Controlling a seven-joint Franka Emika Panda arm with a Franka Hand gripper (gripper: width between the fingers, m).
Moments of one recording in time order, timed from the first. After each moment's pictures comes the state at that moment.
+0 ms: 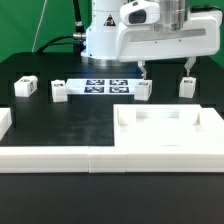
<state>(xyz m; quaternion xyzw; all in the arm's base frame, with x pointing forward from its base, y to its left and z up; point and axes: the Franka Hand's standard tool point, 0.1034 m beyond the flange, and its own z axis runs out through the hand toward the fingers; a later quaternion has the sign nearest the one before) 0.411 0.105 0.053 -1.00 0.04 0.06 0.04</state>
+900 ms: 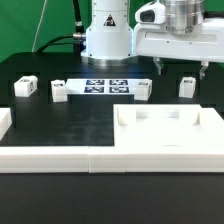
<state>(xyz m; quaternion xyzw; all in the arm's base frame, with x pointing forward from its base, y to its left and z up) 0.393 0.136 0.049 -0.97 0.22 0.10 0.04</state>
